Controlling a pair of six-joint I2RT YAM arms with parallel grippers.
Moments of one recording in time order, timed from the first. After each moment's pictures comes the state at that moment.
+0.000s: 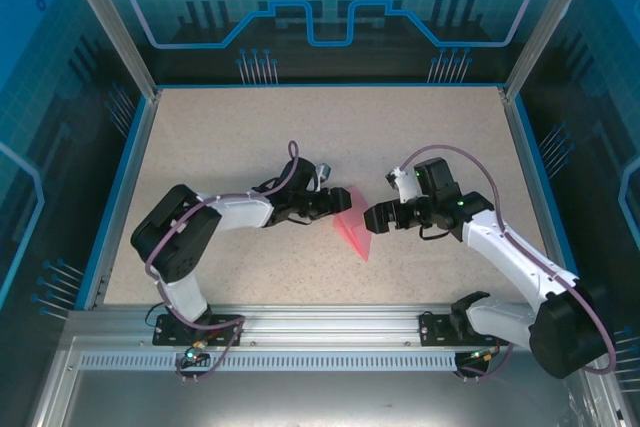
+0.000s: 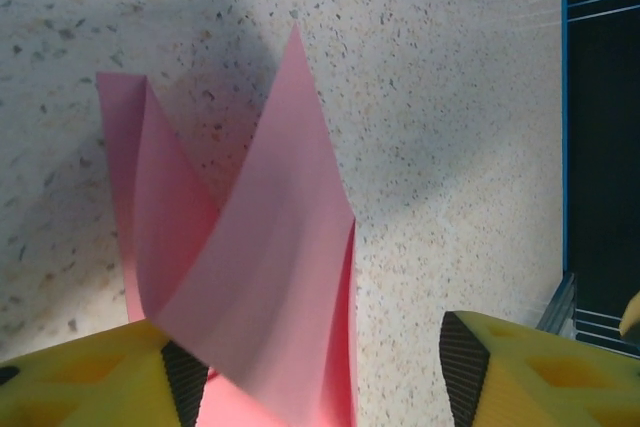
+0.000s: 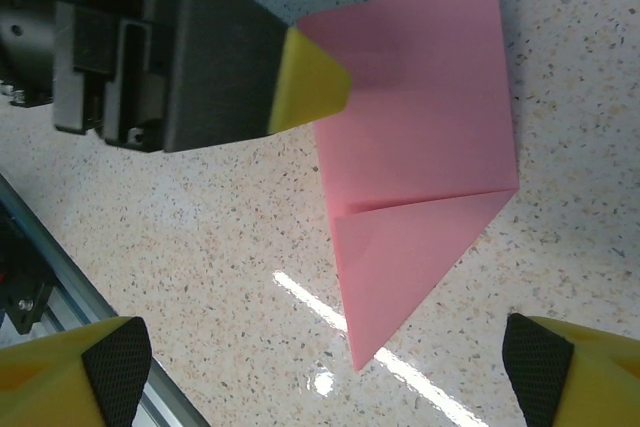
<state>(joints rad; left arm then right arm) -0.61 1.78 0.89 0.16 0.44 -0.86 0.39 1.13 0.76 -0.57 -0.47 0.21</state>
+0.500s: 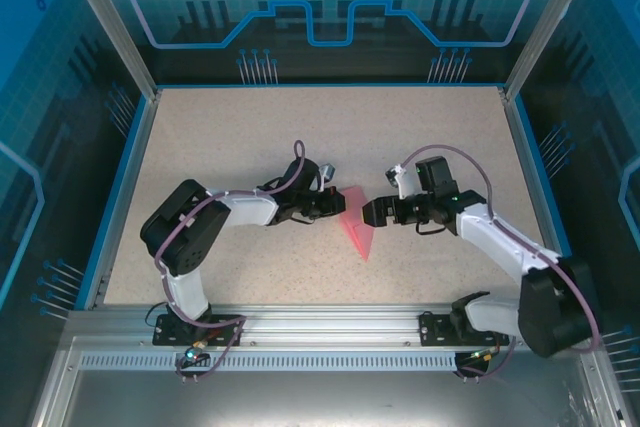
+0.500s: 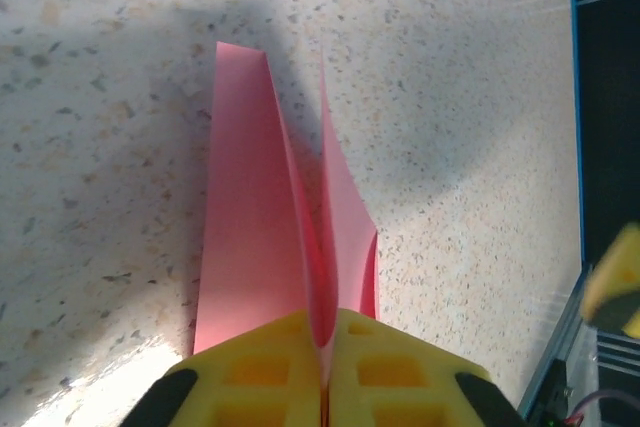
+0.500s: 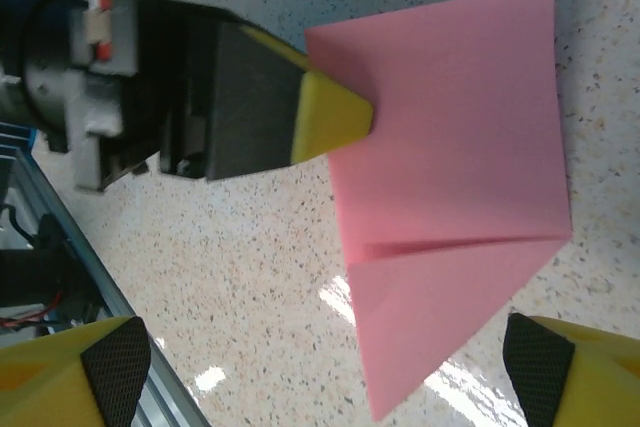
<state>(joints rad) -0.61 1.82 0.89 0.21 0.46 -0.80 0.31 1.28 0.71 -0.39 -0.64 0.26</state>
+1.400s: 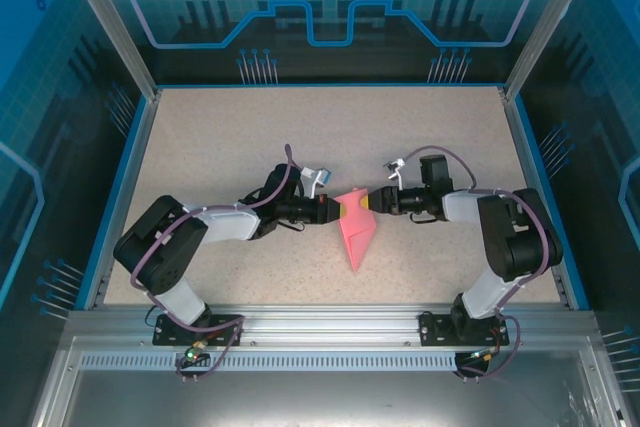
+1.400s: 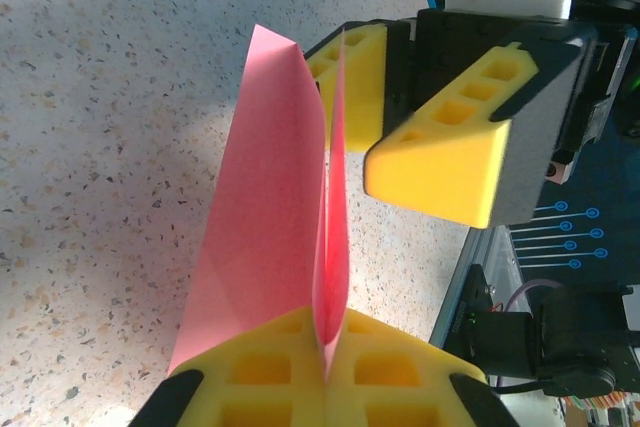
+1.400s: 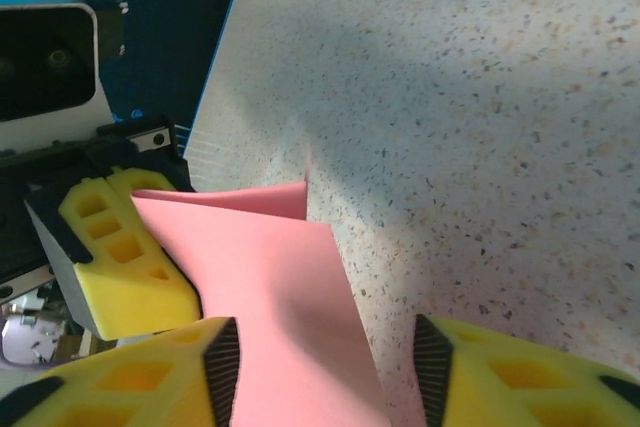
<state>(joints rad) -0.59 1.65 0.72 0.39 0.64 -0.73 0.18 1.67 0.67 0.15 -1.07 0.31</state>
